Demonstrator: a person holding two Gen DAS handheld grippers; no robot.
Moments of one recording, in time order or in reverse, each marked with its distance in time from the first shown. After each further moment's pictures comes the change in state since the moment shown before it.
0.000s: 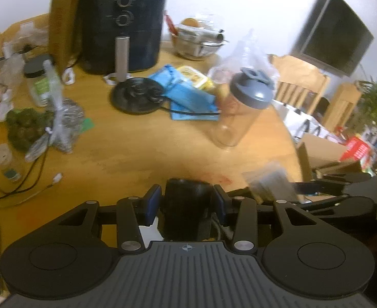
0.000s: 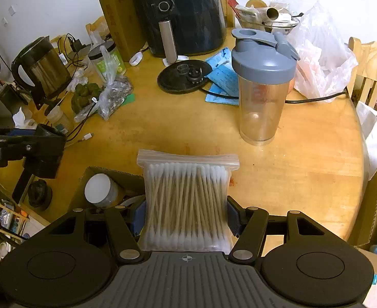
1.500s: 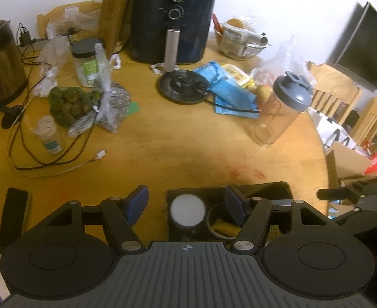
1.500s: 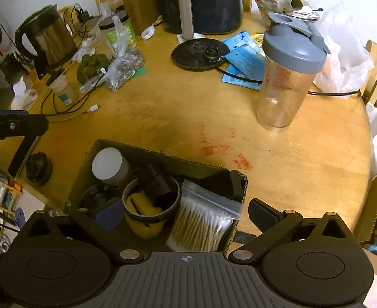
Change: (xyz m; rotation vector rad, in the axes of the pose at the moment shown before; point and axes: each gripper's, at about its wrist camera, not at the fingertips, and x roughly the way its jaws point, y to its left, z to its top) left arm -0.031 0.032 -0.018 -0.129 0.014 0.154; right arm 0.012 0.039 -0.002 -0.093 0.109 -0.037
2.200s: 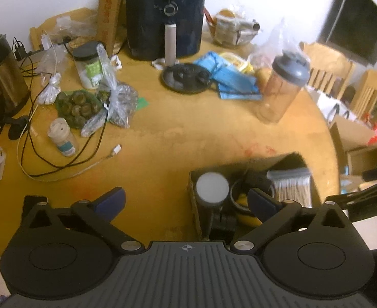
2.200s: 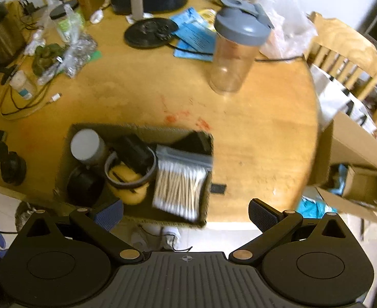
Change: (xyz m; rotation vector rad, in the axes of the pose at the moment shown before) left arm -0.005 0.020 -0.026 0.130 0.019 0.012; right arm -0.036 0.031 -0.010 0.156 0.143 -0.250
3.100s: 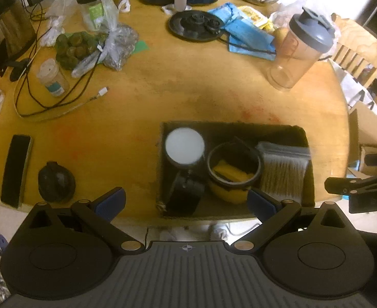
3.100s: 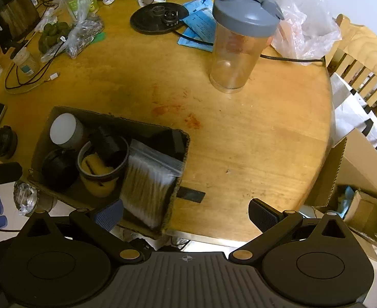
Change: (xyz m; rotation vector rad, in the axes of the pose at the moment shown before) left arm 0.037 -0.060 0.000 -0.173 0.246 0.086; right arm 0.038 -0.055 0.021 -0.158 0.047 0.093
